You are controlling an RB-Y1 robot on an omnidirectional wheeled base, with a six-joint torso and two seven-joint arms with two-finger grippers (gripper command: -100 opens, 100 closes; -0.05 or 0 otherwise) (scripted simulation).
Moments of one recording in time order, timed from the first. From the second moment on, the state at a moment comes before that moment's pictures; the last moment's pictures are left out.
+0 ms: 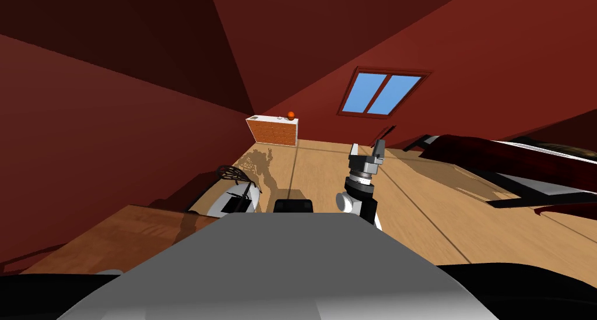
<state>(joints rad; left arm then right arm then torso) 0.59 0.79 0.22 -0.79 1.33 0.86 0.26 0.52 -0.01 -0.01 -2.32 -0.10 -0.56 0.02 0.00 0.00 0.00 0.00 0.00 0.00</state>
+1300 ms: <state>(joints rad) 0.39 0.71 0.44 -0.88 0.99 1.07 0.30 0.52 -0.01 -0.01 -2.32 -0.10 -0.56 0.02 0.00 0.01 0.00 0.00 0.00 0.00</state>
